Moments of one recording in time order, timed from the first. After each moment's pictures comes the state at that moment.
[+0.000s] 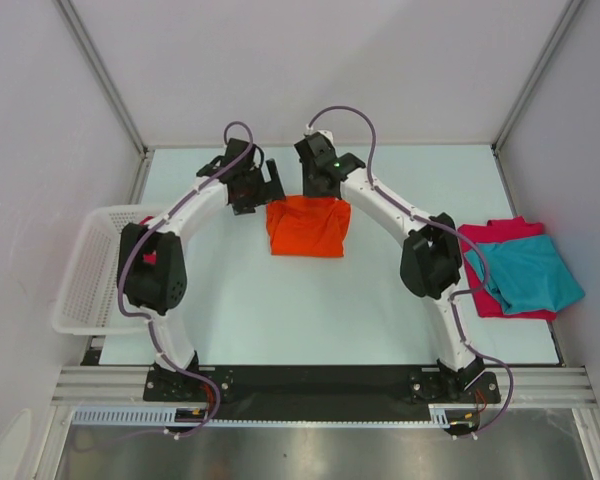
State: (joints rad) left arm -0.32 1.87 1.55 -0.58 0.06 -0.57; right arm 0.66 2.20 2.10 -0.72 0.27 0.45
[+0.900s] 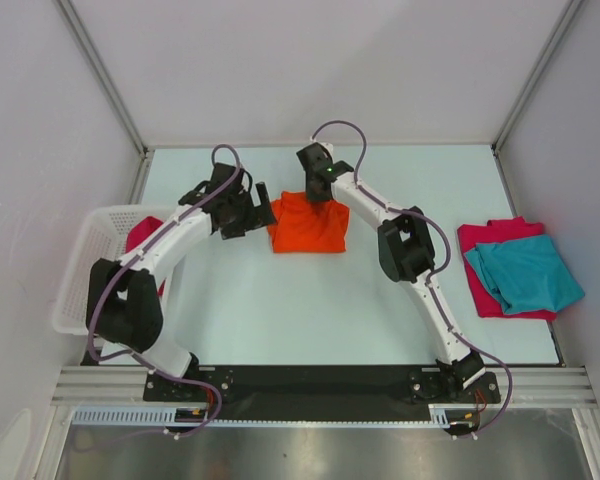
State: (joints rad) left arm -0.34 1.56 1.22 -0.58 0.06 -0.57; right arm 0.58 2.55 2.32 -0.67 0.27 0.46
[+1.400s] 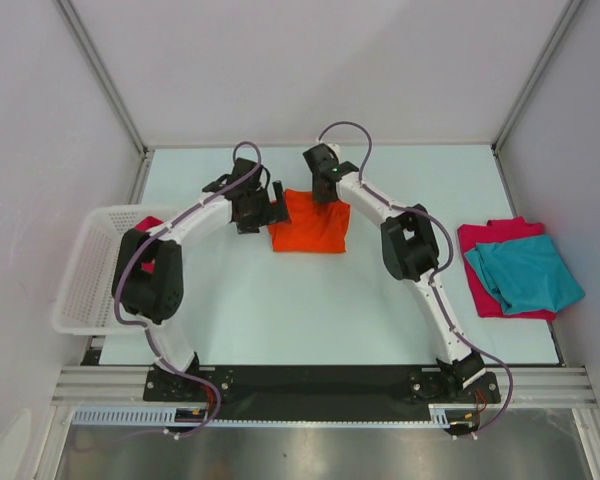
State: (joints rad) left arm -0.37 1.77 1.33 -0.53 0.08 -0.56; right arm 0.56 2.53 2.26 -0.64 0.29 0.44
